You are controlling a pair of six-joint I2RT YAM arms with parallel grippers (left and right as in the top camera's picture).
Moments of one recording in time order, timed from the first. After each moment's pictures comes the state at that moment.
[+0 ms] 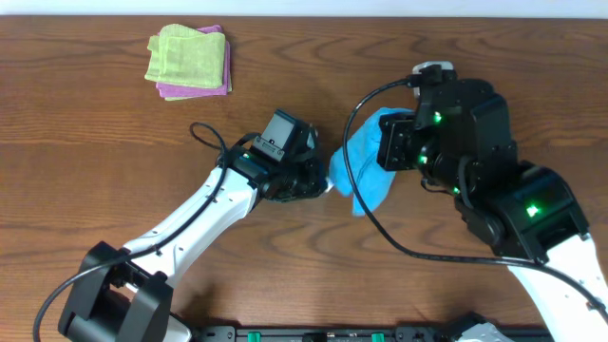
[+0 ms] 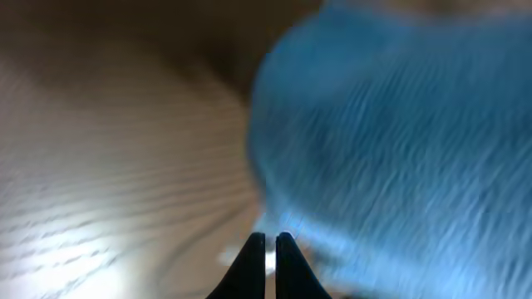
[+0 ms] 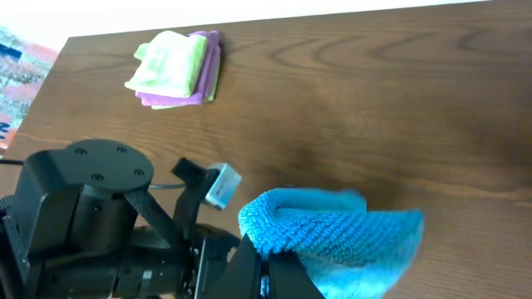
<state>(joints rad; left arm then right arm) -0.58 1.61 1.08 -0.51 0.46 -0.70 0.50 1.22 1.48 -0.93 0.02 0.45</state>
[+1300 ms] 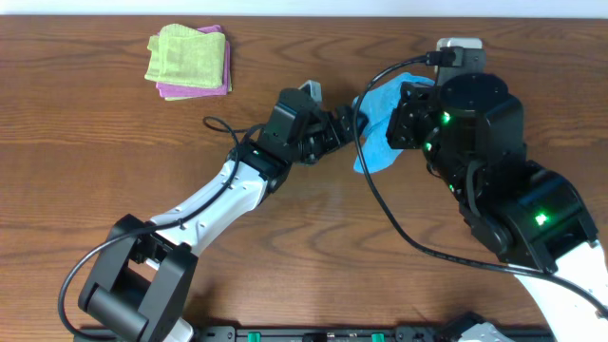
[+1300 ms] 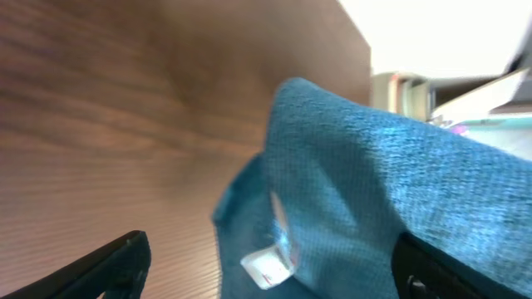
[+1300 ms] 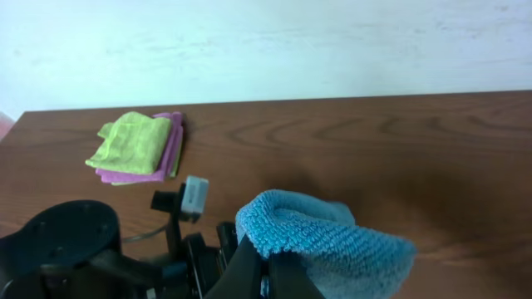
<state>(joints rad) -0.57 1.72 1.07 0.12 0.38 -1.09 0.53 1.22 1.54 -0.82 0.27 0.41</state>
